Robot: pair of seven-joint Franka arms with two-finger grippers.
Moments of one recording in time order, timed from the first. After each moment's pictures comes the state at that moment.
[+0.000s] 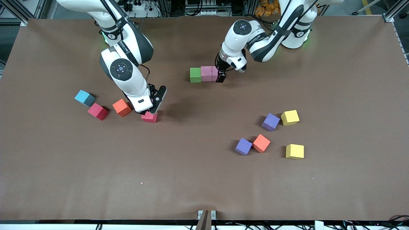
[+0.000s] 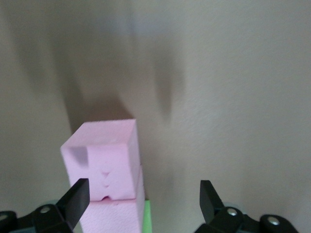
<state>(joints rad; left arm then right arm) -0.22 0.27 -0.71 -2.43 0.14 2.82 -2.56 0.07 0.24 0.44 -2.05 -0.13 2.20 -0.61</state>
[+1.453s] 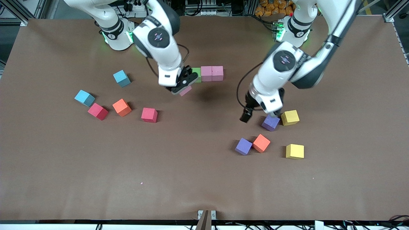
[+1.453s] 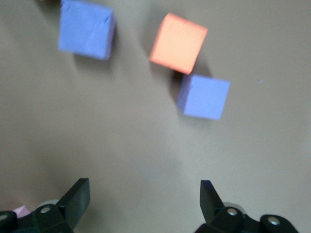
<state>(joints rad) 0.15 0.37 -0.70 -1.88 0.14 2.33 -1.80 0.28 0.22 0.55 -2.04 -0.04 2.26 0.32</state>
